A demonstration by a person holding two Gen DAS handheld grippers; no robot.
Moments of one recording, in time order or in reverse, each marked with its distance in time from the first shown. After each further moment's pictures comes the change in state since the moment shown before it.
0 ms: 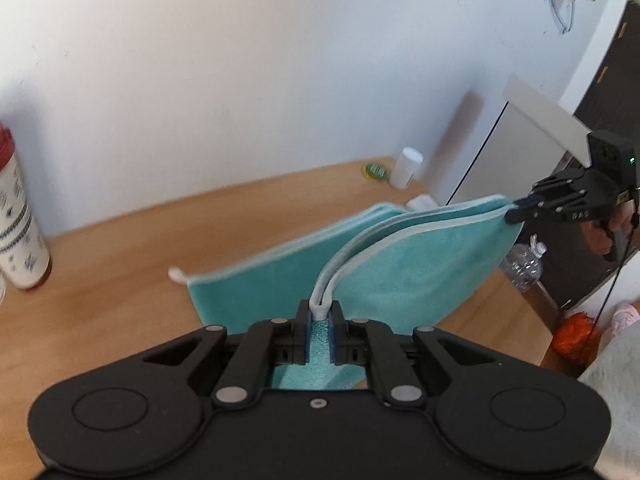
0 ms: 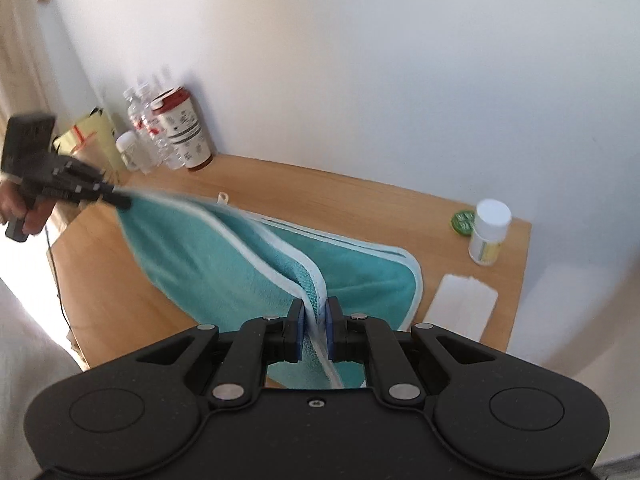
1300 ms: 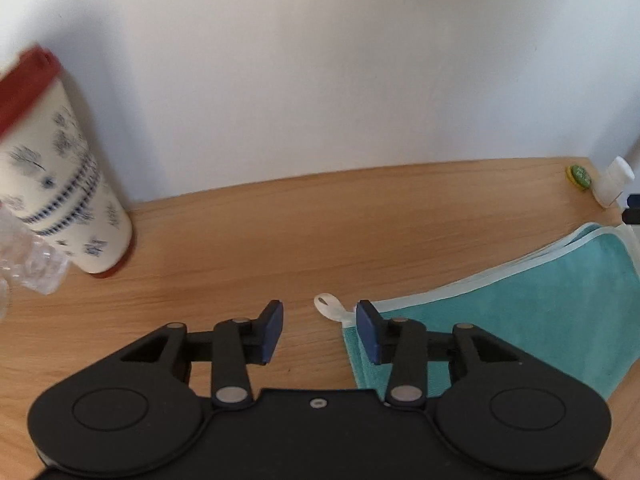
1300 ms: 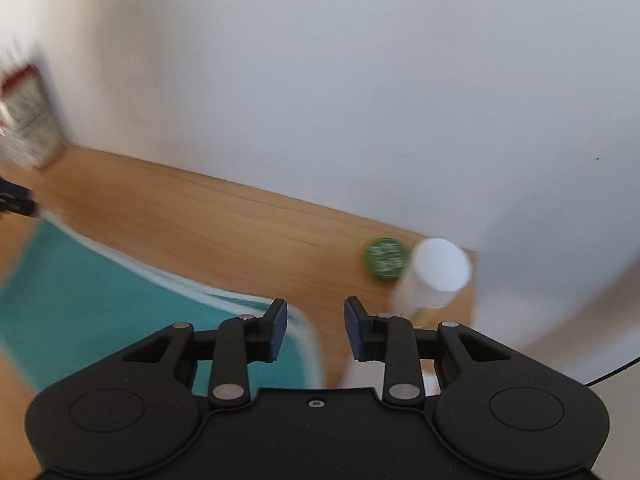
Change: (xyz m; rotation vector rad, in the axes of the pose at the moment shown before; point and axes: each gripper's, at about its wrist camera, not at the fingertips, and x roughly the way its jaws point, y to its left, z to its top) left arm 0.098 0.082 0.045 -0.189 0.112 0.414; right arm 0.106 -0.023 0.048 -0.011 0.083 -0.306
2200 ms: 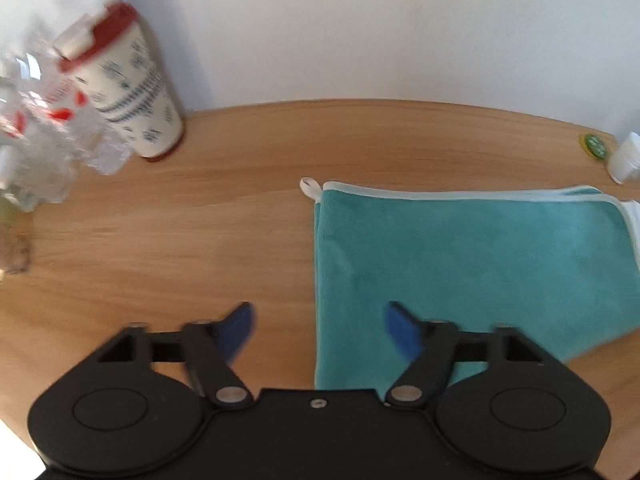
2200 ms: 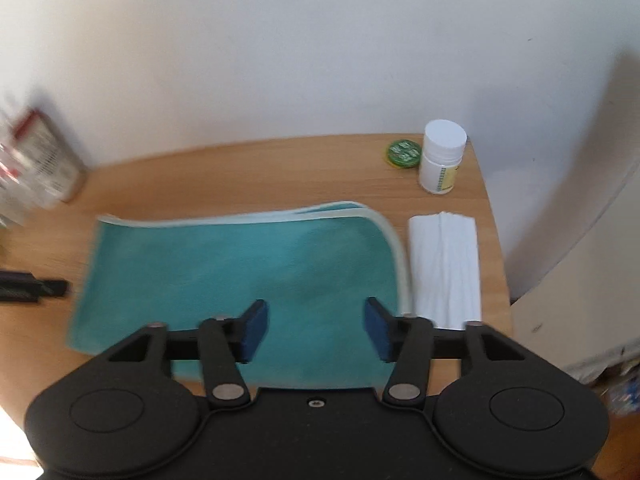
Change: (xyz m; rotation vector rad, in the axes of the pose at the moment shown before) left arm -0.093 -0.091 -0.049 -0.144 0.106 0.212; right arm -0.084 0.065 -0.049 0.331 0.046 0.012
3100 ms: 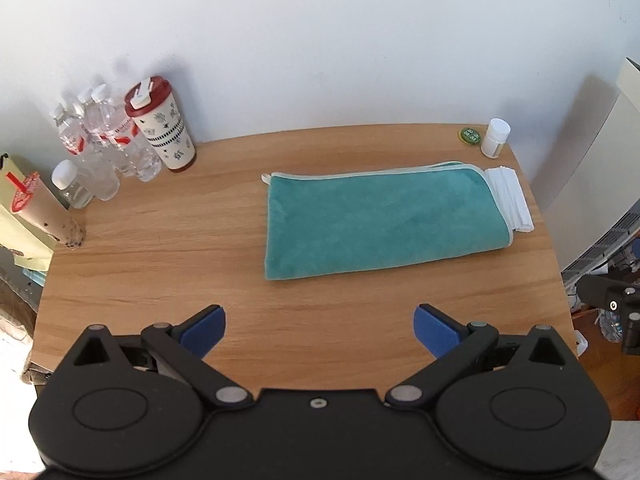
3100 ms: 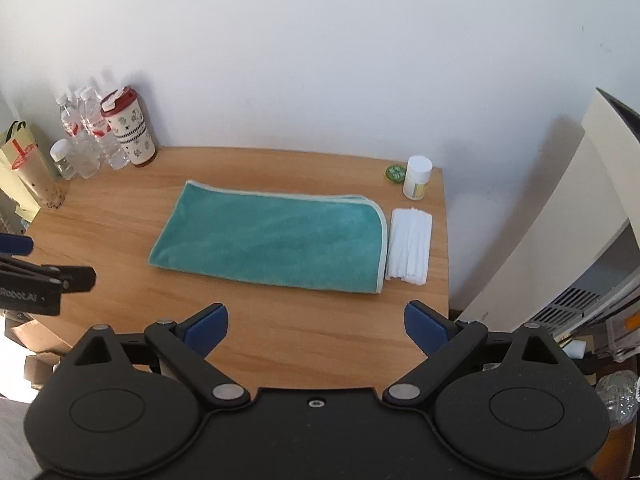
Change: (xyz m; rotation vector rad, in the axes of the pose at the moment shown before) left arm -0.172 -0.048 -0.092 0.022 -0.063 -0.013; right arm -0.157 0.018 -0.055 -0.174 -0.024 -0.052
